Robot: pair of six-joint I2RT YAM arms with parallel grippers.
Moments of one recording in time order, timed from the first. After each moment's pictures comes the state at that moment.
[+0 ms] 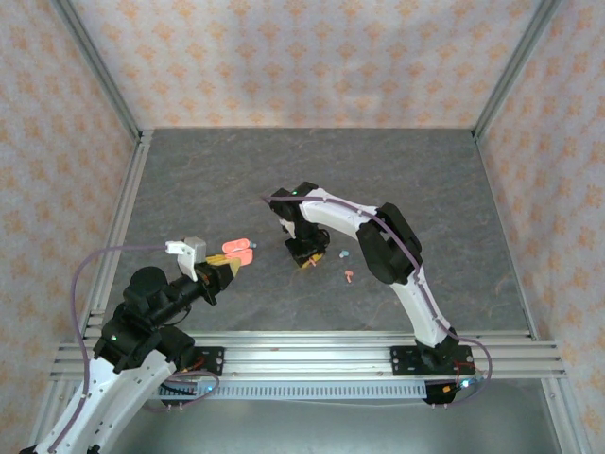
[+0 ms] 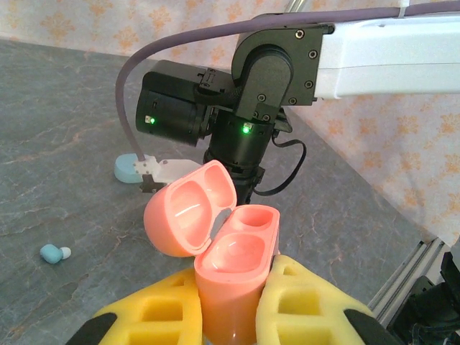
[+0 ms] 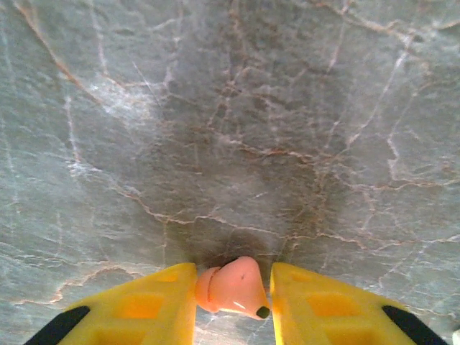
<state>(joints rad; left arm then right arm) -0.44 0.22 0.50 -0.52 0.26 -0.39 0.80 2.27 1.82 -1.27 -0.11 0.23</state>
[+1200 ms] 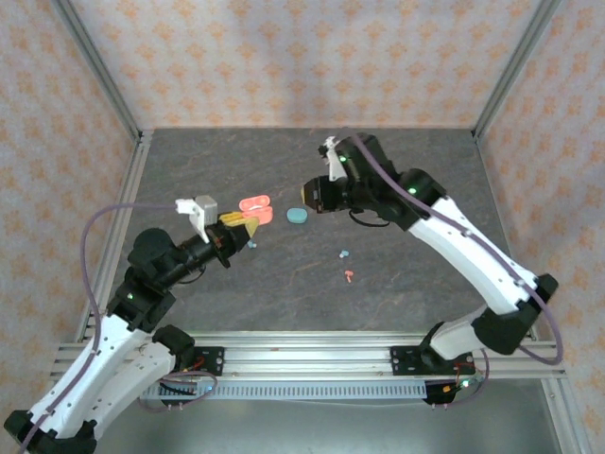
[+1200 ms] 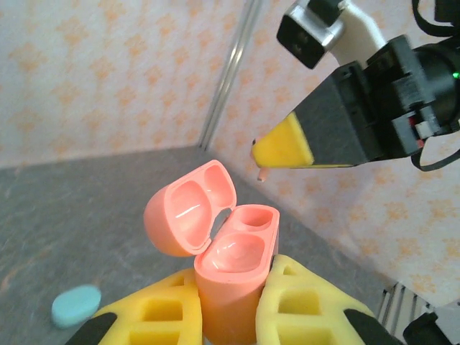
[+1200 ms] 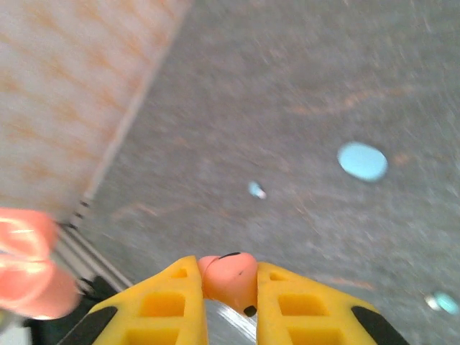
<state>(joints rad) -0.44 0.62 0.70 -0.09 0.39 -0.35 0.78 1.40 1.68 -0.89 -0.14 0.52</state>
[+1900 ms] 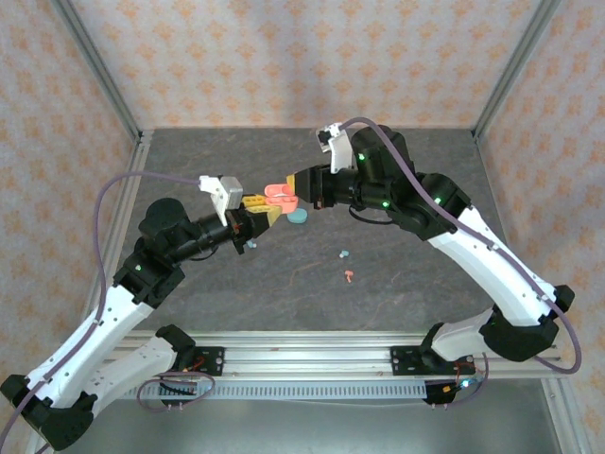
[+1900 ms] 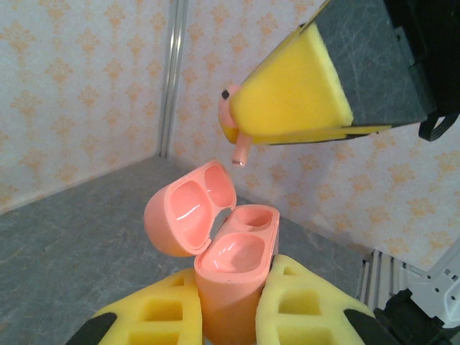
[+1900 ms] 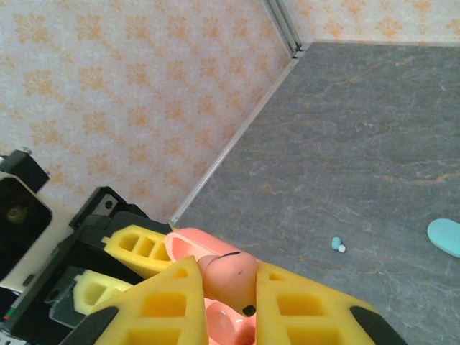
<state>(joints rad) -0.53 0.81 0.91 -0.11 0.45 -0.19 0.86 1.38 1.78 -0.83 -0.18 0.51</state>
